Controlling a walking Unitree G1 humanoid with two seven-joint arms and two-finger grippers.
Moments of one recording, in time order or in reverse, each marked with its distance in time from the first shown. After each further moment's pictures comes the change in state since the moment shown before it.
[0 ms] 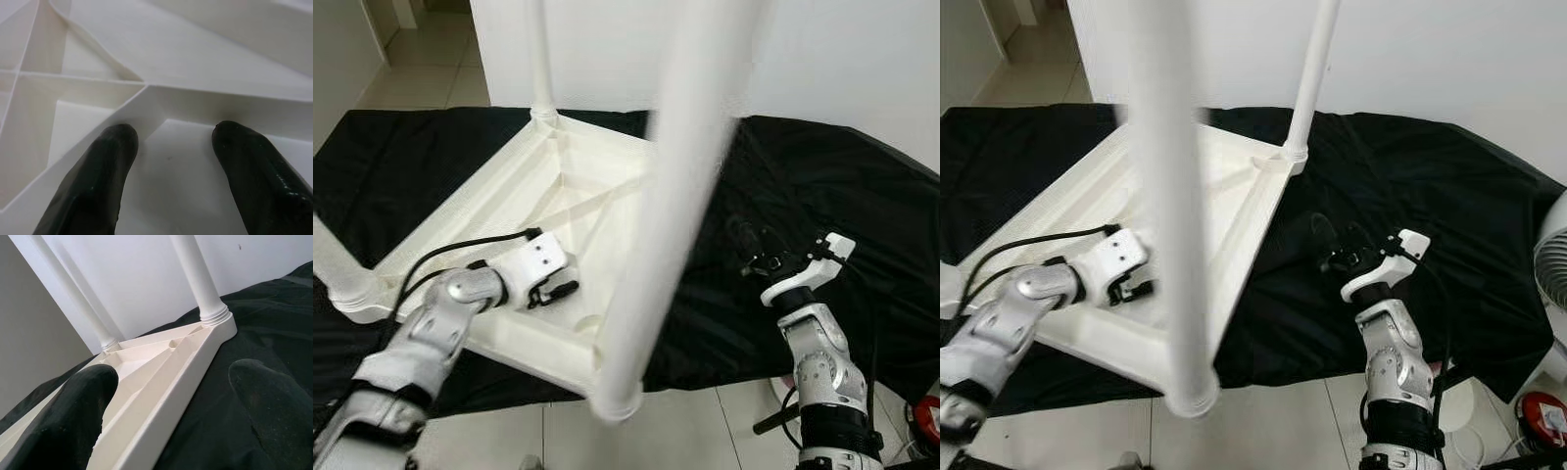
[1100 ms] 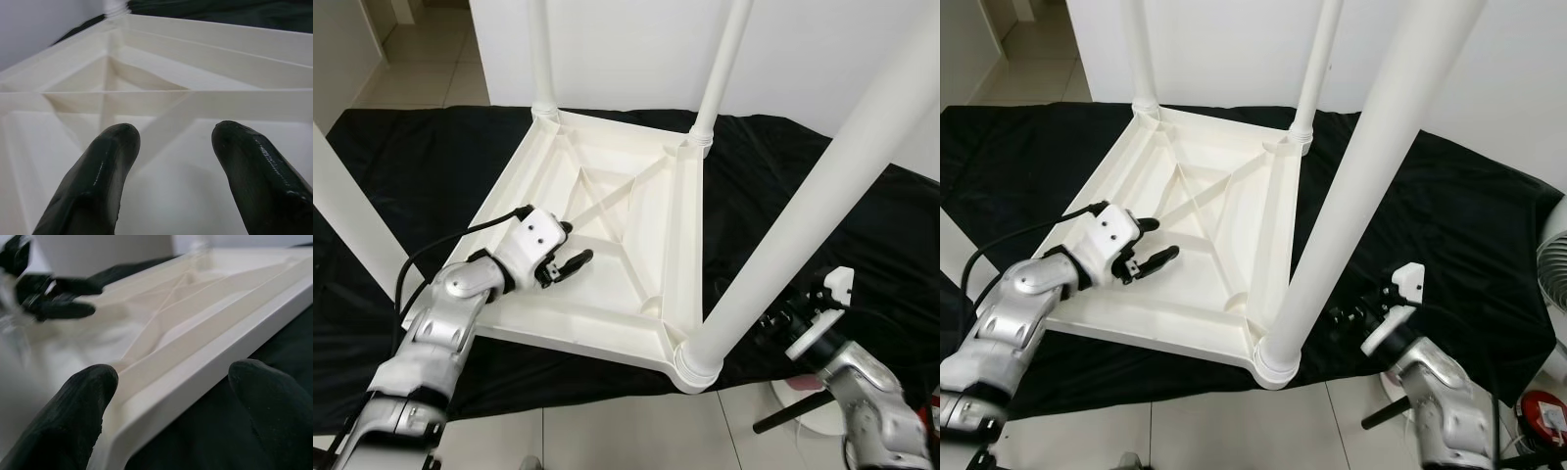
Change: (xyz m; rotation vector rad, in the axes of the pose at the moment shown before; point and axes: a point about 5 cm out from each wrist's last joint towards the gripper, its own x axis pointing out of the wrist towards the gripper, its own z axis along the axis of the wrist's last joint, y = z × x) left arm -0.049 0.004 0.001 -0.051 -0.260 0.110; right arm -0.075 0.003 0.010 -0.278 0.397 0.501
